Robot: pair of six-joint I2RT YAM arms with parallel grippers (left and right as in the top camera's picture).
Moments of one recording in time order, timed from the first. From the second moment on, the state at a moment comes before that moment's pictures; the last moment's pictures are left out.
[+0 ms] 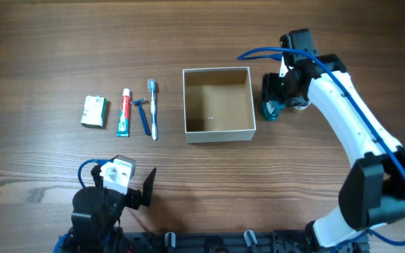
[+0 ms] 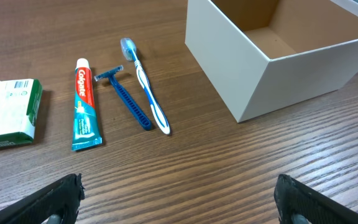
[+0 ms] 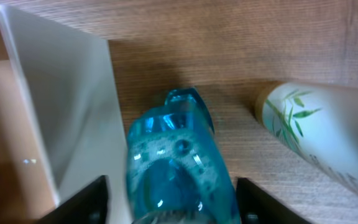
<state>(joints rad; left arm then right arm) -0.16 0.01 0.23 -0.72 0.17 0.05 0.20 1.76 1.37 -0.91 0.00 0.30</state>
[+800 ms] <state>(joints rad) -0.16 0.01 0.23 -0.72 0.17 0.05 0.53 1.31 1.35 -0.94 0.04 0.34</state>
